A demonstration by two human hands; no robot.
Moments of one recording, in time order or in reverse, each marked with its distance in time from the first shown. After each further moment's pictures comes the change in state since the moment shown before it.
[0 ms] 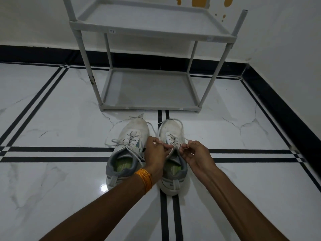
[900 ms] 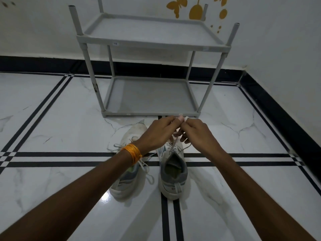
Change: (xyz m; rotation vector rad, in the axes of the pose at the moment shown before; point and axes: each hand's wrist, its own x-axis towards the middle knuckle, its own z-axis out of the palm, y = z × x) left_hand -0.010 0.098 -0.005 0.754 -0.534 0.649; right_hand -0.030 -0.067 0.043 -1.054 -0.209 -0.561
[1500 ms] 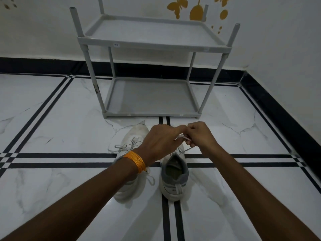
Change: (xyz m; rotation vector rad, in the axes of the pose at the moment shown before) left_hand -0.004 -0.017 0.014 0.698 0.238 0.554; right_hand 0.020 0.022 0.003 0.099 0.053 0.205
